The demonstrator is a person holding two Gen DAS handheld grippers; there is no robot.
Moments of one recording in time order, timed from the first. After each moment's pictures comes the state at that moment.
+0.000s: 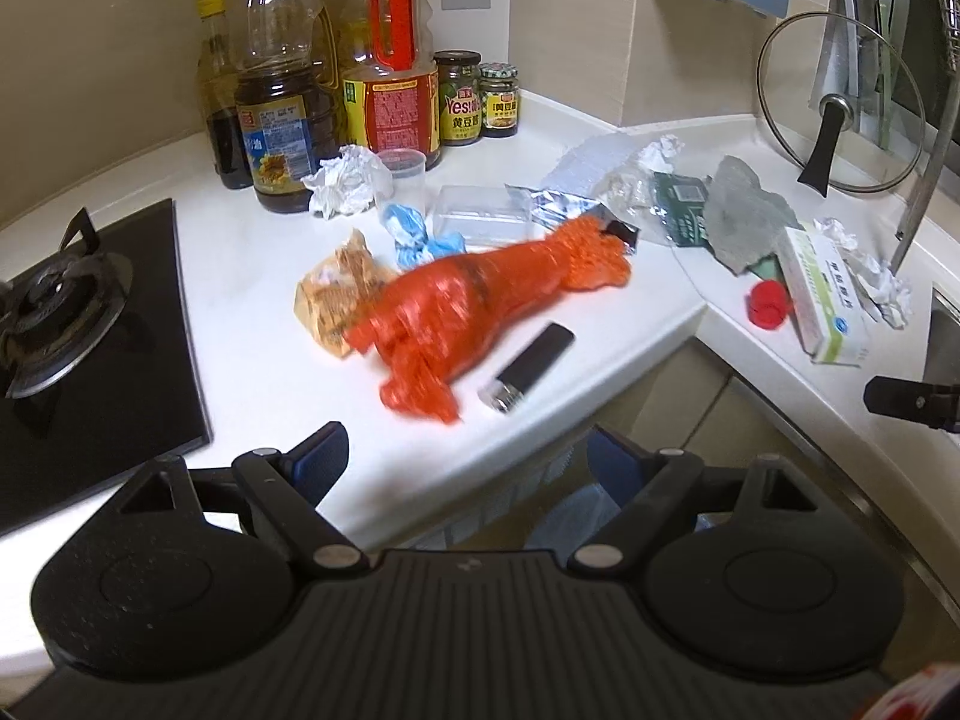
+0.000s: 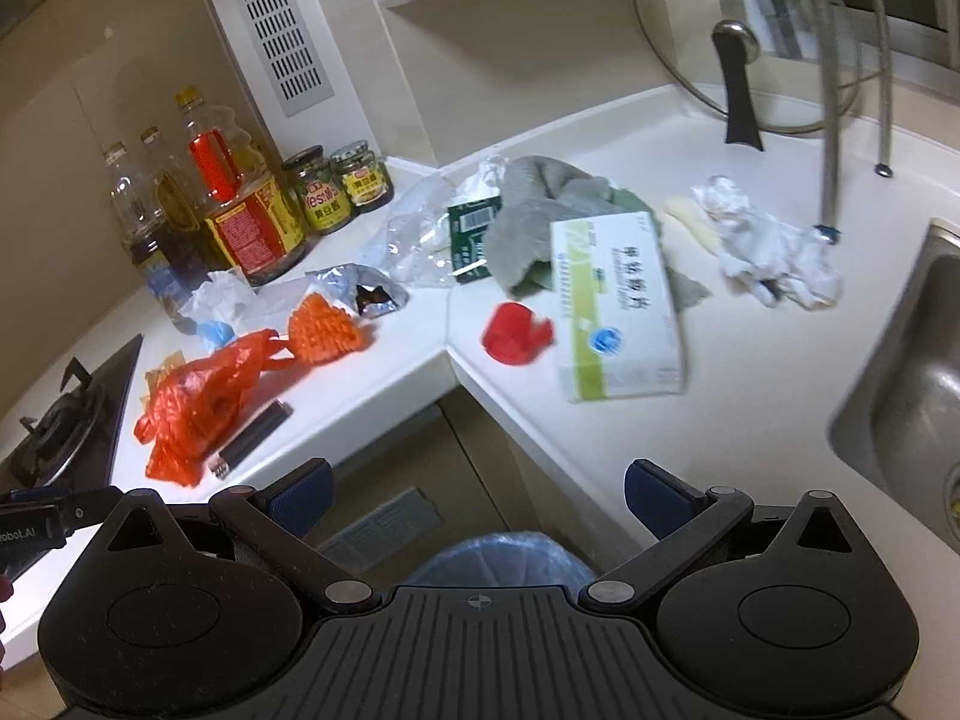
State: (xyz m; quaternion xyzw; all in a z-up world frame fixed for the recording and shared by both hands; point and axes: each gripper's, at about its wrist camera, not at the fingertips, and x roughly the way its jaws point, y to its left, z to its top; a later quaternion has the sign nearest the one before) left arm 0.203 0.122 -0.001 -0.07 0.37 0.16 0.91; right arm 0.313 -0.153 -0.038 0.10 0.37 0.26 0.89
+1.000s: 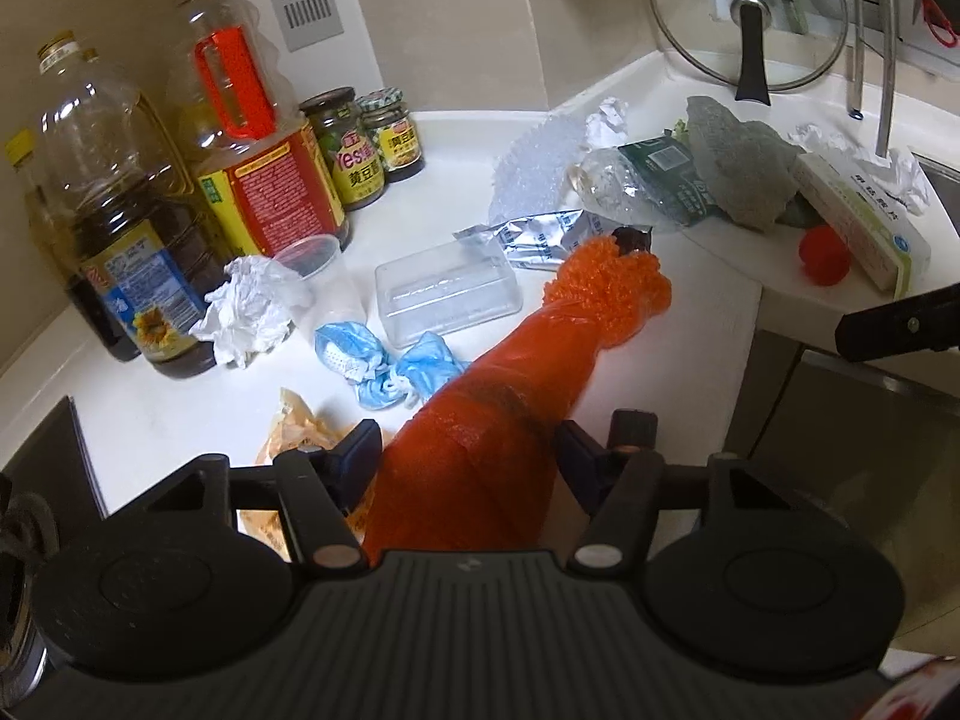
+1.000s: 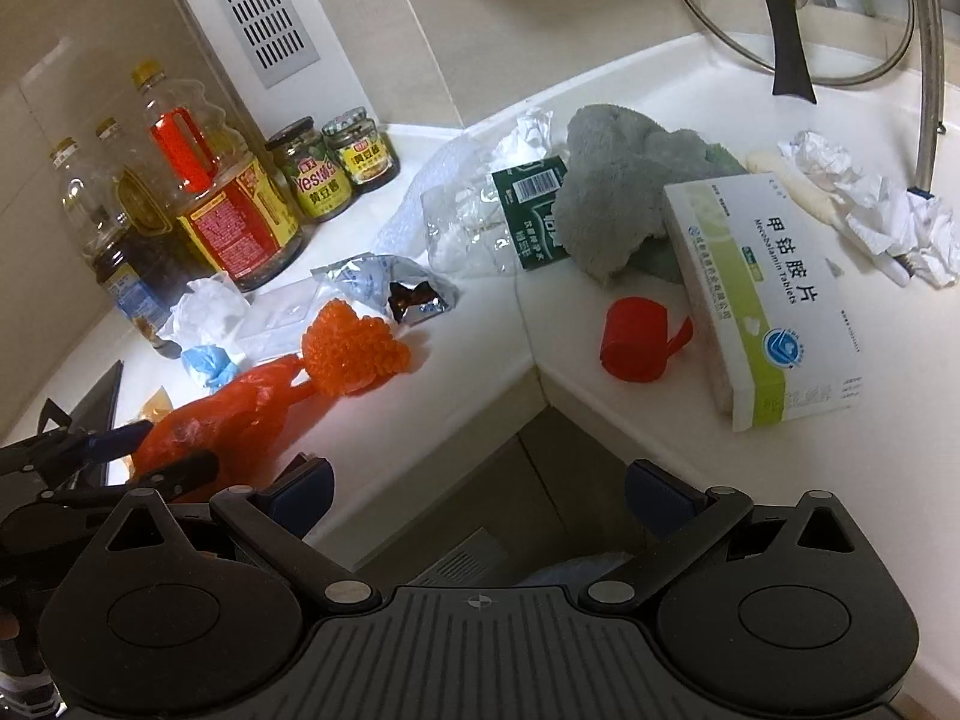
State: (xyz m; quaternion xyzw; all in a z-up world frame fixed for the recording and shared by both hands) left arm 0.308 0.169 -0.046 0.10 0.36 0.04 0.93; right arm 0.364 -0.063 -0.057 0.13 0.40 0.24 0.87
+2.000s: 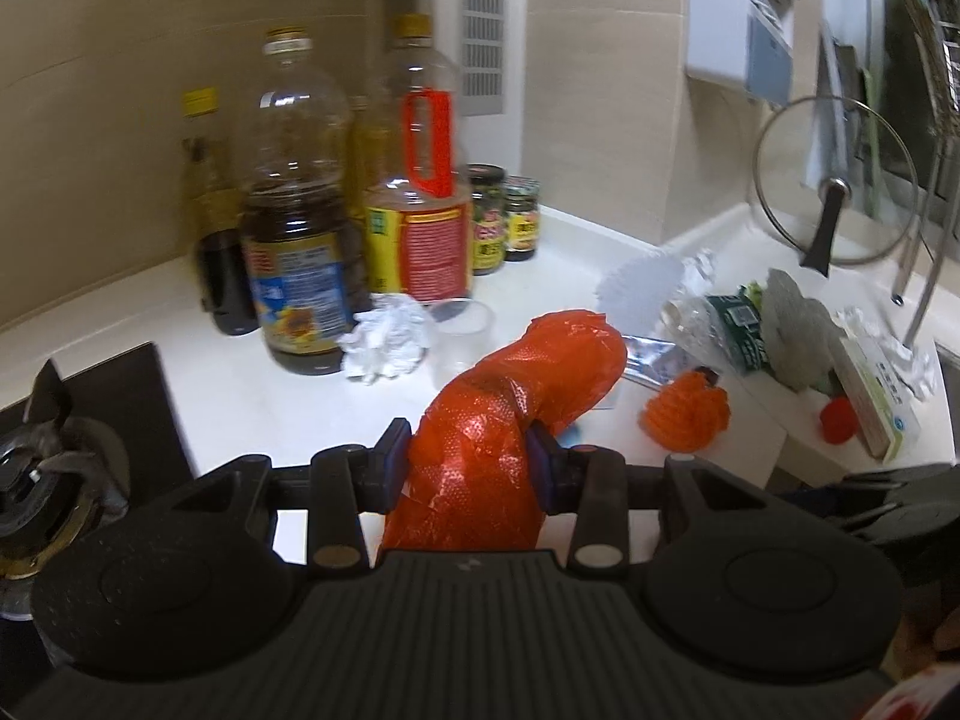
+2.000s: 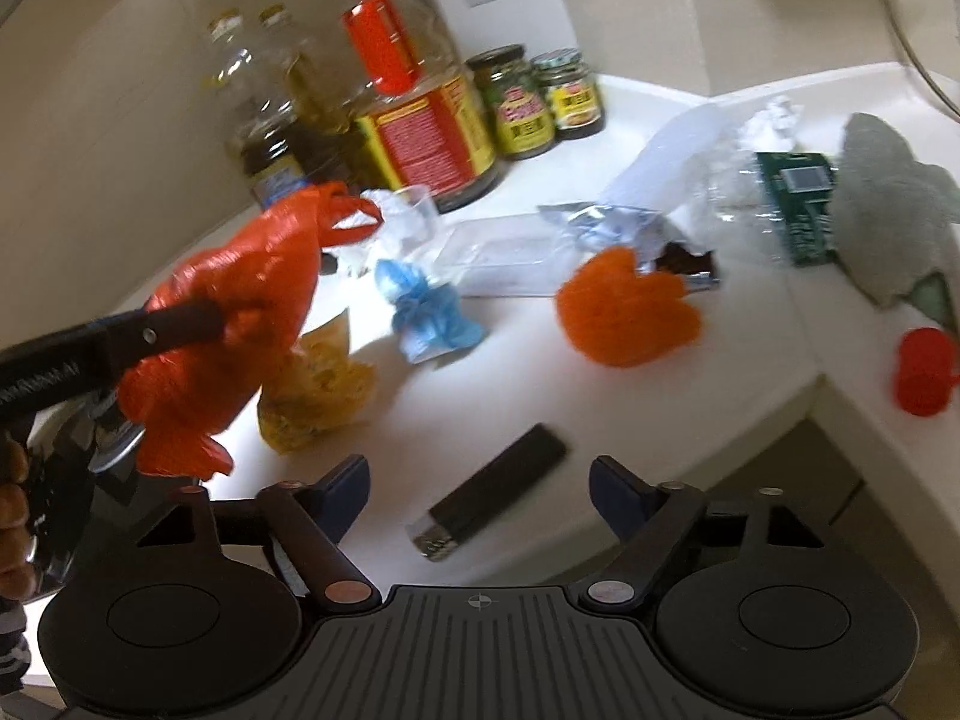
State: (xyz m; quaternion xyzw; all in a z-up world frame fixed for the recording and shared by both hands) left arm 0.248 0.242 0.012 -0.04 0.28 0.11 0.95; right arm 0.346 0.052 -0.053 0.06 0.40 0.37 0.84
